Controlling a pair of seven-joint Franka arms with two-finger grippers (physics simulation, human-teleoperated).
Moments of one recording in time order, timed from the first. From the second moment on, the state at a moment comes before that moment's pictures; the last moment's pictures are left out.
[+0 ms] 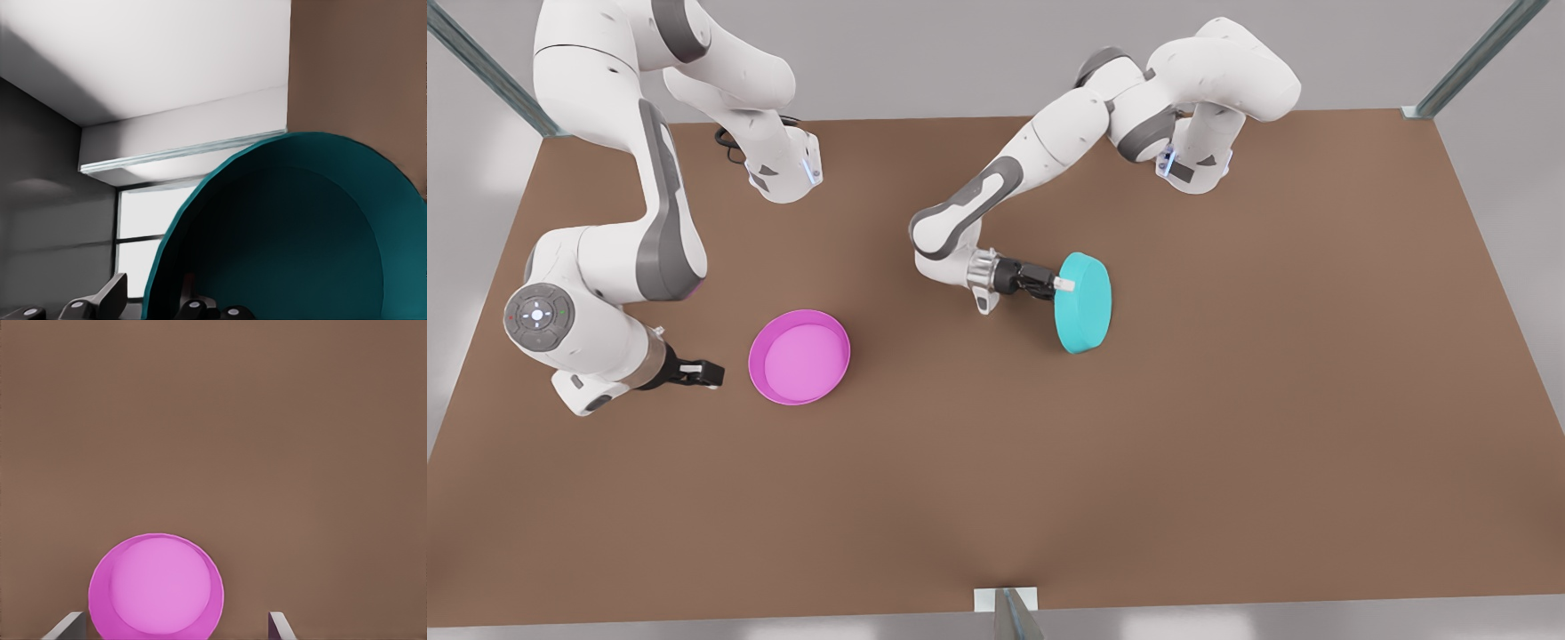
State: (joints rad) left arm -1.02 1.10 -0.20 -1.21 1.28 0.79 -0.68; right arm -0.10 0.34 0.21 -1.45 -0.12 1.70 0.18
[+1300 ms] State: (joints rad) left arm -1.14 1.13 -0.37 -0.97 0.90 1.04 -1.07; right arm -0.34 0.31 0.30 -1.93 0.15 2.00 0.00
